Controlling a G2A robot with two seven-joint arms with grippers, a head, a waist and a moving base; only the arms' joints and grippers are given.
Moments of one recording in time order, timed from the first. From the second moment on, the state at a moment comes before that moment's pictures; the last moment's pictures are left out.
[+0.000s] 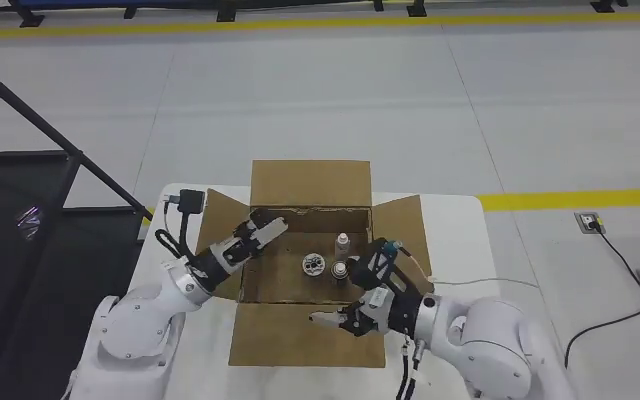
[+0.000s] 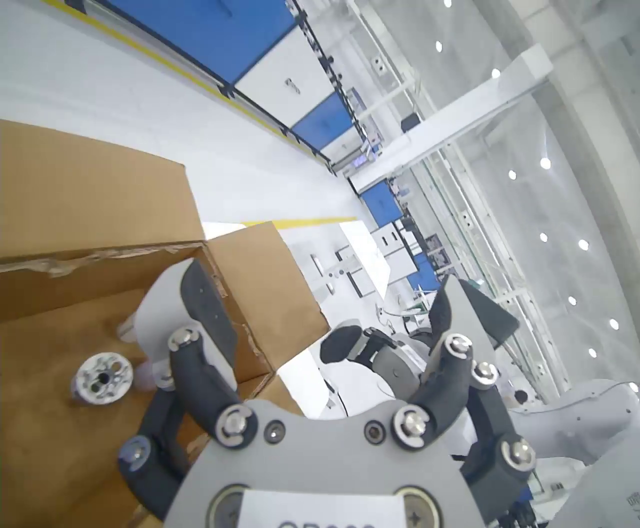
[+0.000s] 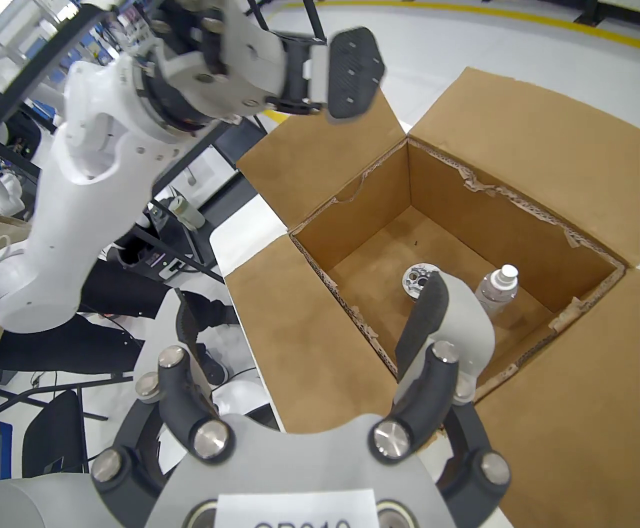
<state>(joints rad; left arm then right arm) 1.16 -1.25 -1.57 -1.91 0.06 -0.22 -0.74 -1.03 -1.27 1.18 -2.05 -0.70 -0.24 1.00</state>
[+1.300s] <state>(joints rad) 1.34 -1.23 -1.77 -1.89 -0.08 -0.21 -0.64 -0.56 -1.39 0.73 -1.39 -0.95 0.24 1.19</state>
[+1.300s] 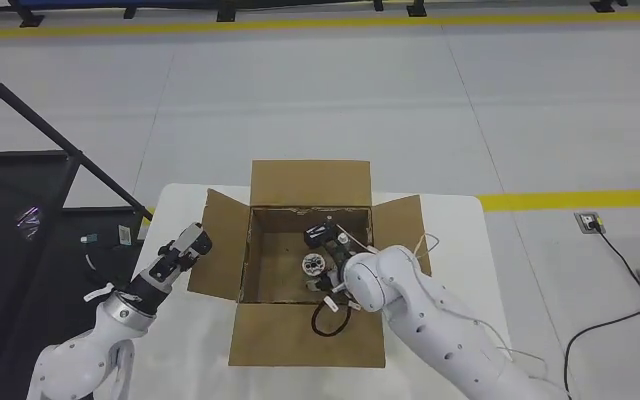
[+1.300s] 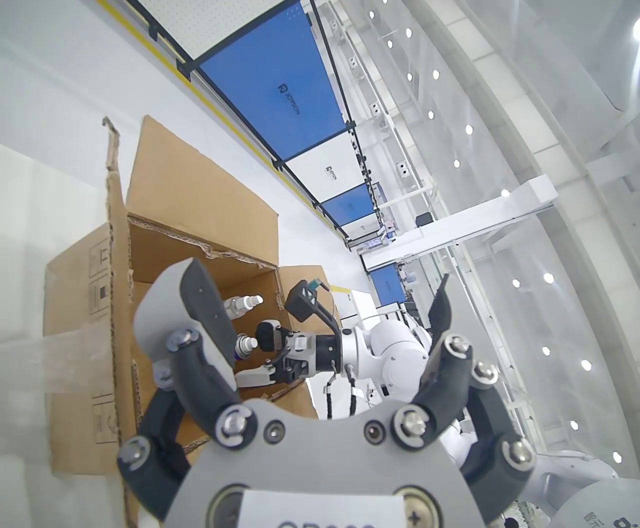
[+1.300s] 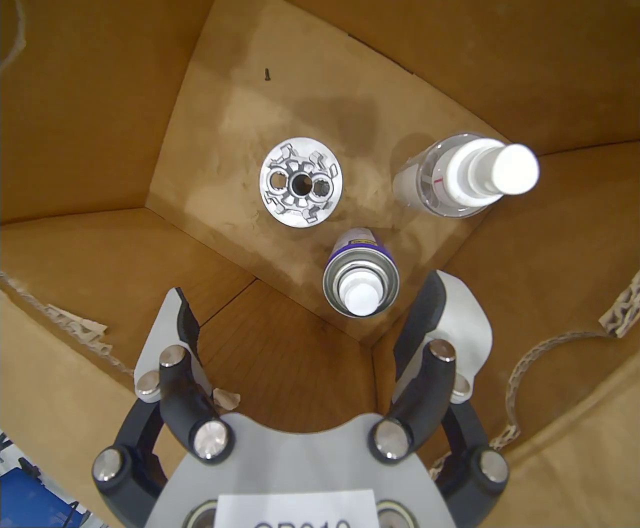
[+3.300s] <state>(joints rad) 1.34 -1.23 -1.77 -1.89 -0.08 -0.21 -0.64 -0.92 -1.32 1.48 -1.59 -1.35 0.44 1.29</state>
